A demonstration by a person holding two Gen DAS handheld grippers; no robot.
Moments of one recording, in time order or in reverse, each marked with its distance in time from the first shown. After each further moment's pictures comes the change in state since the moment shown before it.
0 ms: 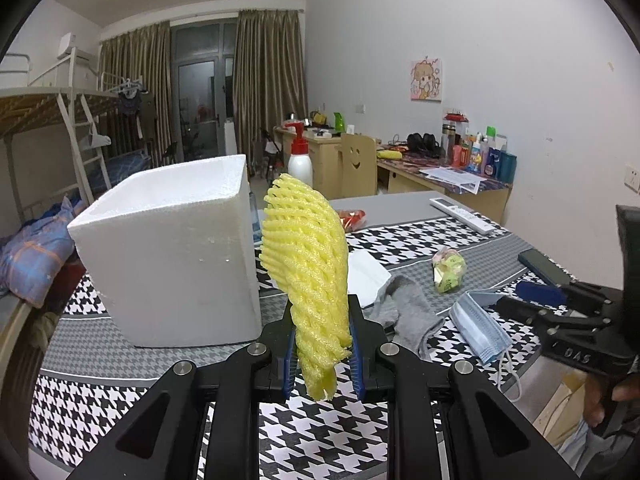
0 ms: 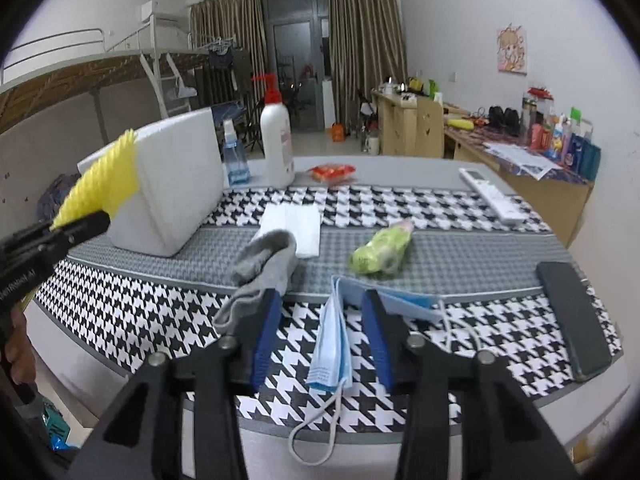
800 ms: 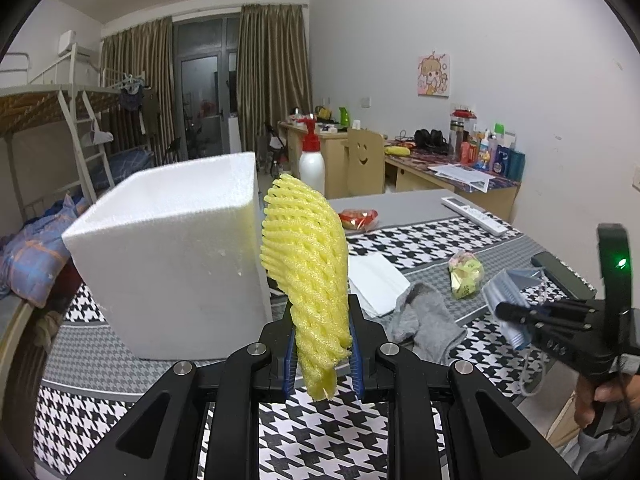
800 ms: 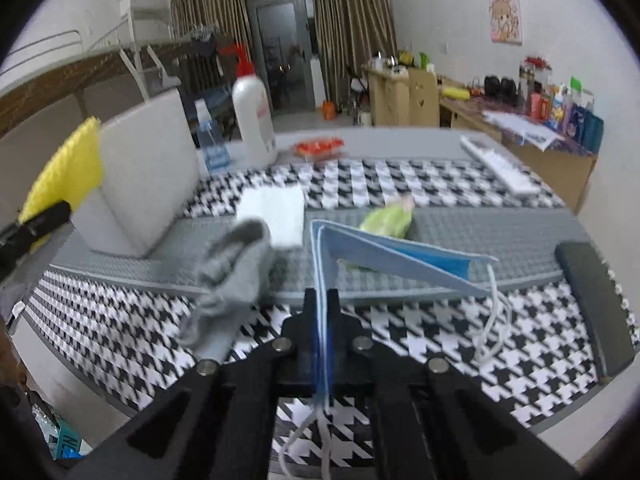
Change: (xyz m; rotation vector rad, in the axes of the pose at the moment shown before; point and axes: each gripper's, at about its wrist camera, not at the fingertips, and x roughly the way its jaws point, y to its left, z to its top) left arm 0.015 0.009 0.016 0.000 0.013 0.018; right arm 0.019 -0.010 0.013 0.056 0.028 -0.009
